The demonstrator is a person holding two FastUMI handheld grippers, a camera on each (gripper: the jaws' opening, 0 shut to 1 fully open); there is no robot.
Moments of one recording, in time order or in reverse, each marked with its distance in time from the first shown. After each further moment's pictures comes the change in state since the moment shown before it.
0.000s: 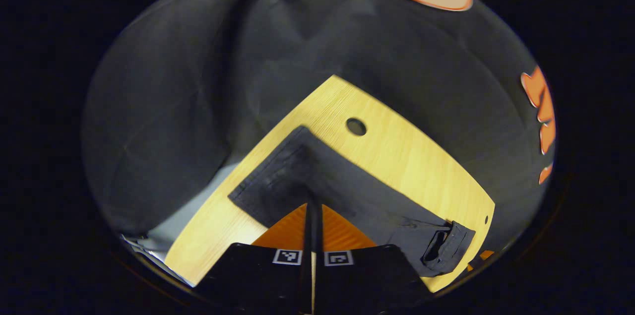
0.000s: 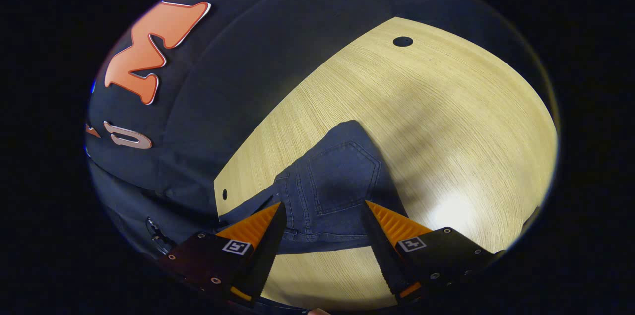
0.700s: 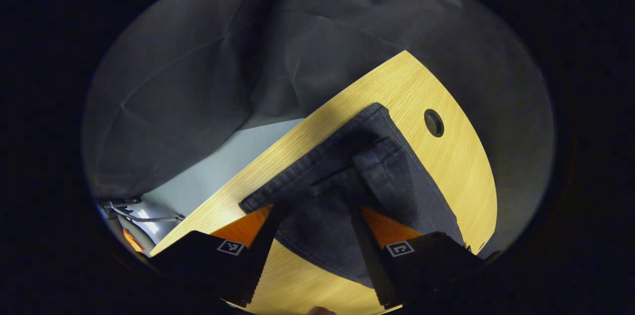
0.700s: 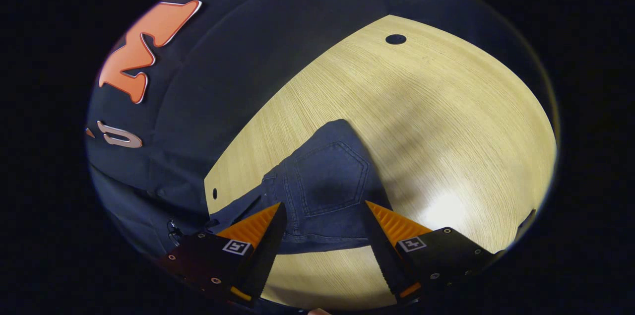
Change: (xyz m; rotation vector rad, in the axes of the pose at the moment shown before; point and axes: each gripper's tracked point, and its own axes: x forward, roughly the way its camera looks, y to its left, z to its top) left arm 0.094 0.068 0.003 -0.127 0.122 0.178; right arm 0.012 -0.018 -0.007 -0.006 0.027 -0.067
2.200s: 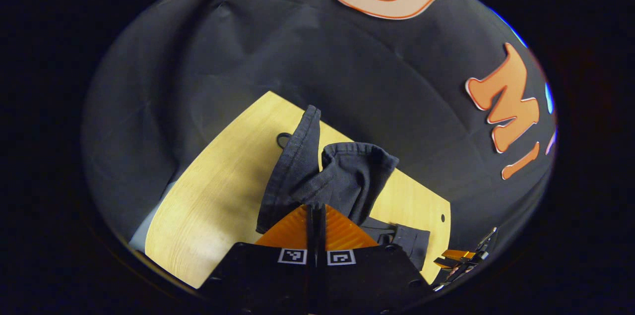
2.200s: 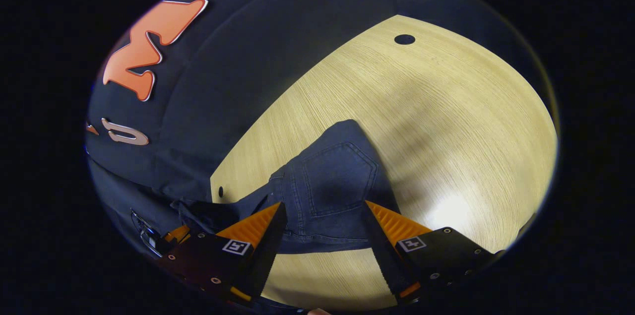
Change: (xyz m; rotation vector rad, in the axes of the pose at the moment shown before) left arm -0.159 -0.183 -0.030 0.271 -0.273 -0.525; right arm -0.005 0.011 0.008 -0.017 -0.012 0.062
